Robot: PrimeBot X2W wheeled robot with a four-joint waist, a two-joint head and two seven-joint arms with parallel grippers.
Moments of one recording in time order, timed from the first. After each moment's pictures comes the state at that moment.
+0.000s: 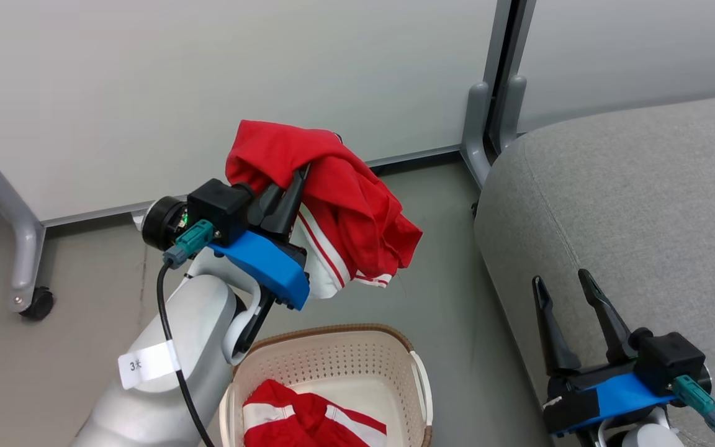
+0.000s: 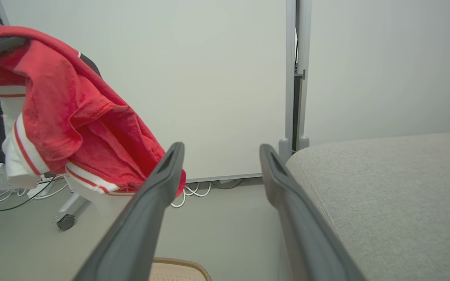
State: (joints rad) left arm -0.66 0.18 -0.60 0.57 -0.49 -0.13 -0.25; right arm -0.10 -0.05 0.05 0.19 0.16 0.13 -0.26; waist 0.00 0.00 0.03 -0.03
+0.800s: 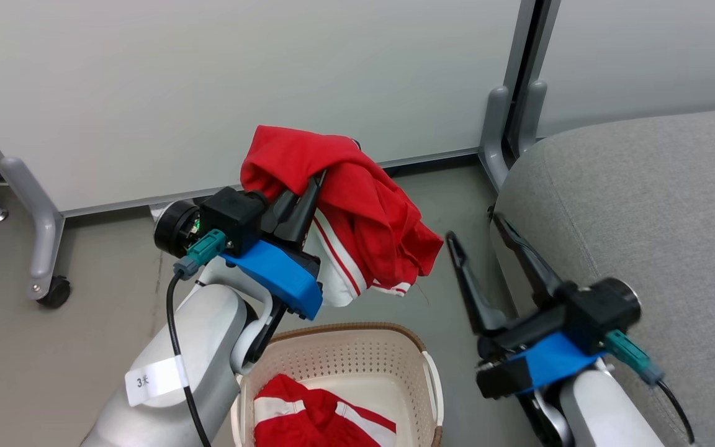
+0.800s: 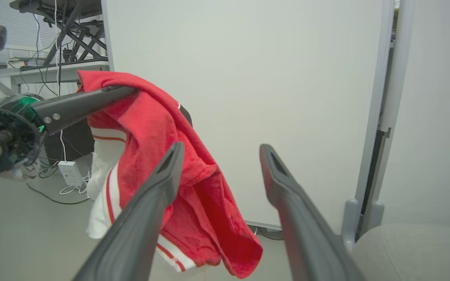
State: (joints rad) left arm -0.61 0.20 -0.63 0.45 -0.50 -0.10 -0.21; right arm -0.23 -0.05 0.24 0.16 0.14 0.13 -0.26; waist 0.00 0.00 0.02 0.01
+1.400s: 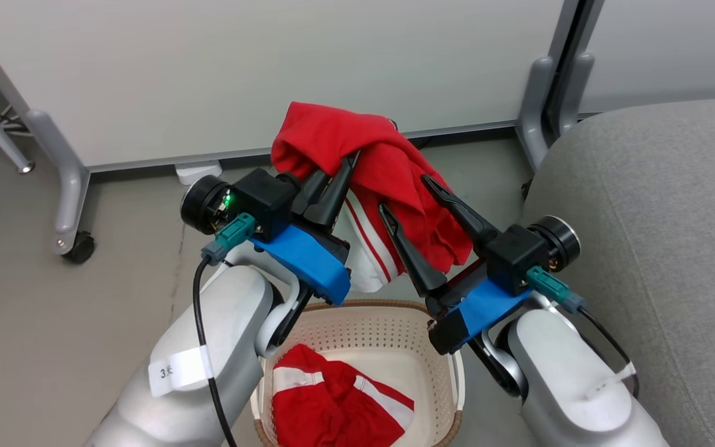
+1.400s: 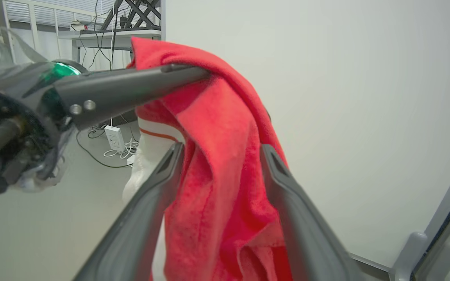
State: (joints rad) left arm -0.67 0.16 -0.67 0.45 -0.49 -0.10 -0.22; right arm -0.52 -0.05 0.44 0.39 0.15 0.13 -0.26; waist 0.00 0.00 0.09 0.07
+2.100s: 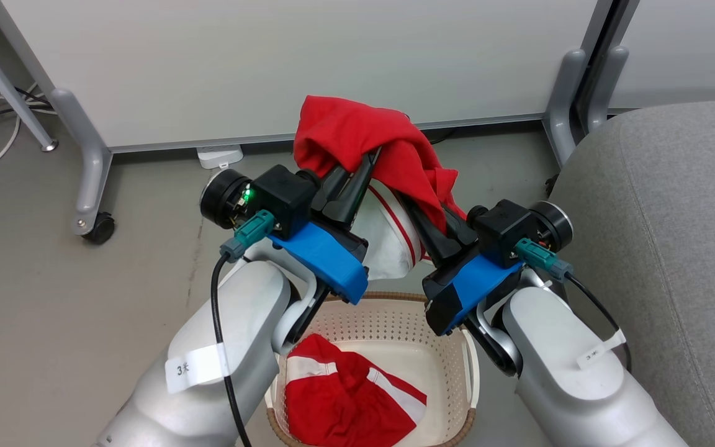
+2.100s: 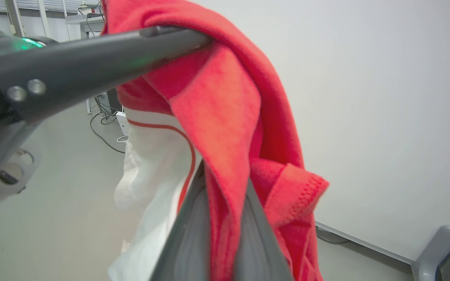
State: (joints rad) left arm -0.70 0.12 -0.70 0.47 -0.50 -0.11 -0.24; right arm -0.63 -0.05 0.49 0.57 0.22 0.13 -0.26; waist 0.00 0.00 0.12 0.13
